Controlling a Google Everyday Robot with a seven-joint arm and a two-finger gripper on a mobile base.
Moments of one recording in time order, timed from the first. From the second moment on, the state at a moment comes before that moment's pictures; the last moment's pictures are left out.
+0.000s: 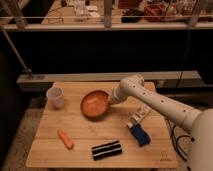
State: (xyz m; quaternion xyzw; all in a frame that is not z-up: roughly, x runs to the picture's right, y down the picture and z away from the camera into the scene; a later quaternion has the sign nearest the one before) arm 0.063 0.089 0.895 -0.04 -0.29 -0.58 0.76
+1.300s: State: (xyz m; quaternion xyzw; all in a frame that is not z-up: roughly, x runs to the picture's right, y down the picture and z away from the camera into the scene) arm 0.031 0.169 0.826 -0.02 -0.32 -0.61 0.72
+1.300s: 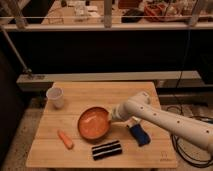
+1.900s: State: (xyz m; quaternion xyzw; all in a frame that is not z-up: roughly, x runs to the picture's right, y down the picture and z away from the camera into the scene) arm 0.021 0.093 0.890 0.00 -0.31 -0.60 0.74
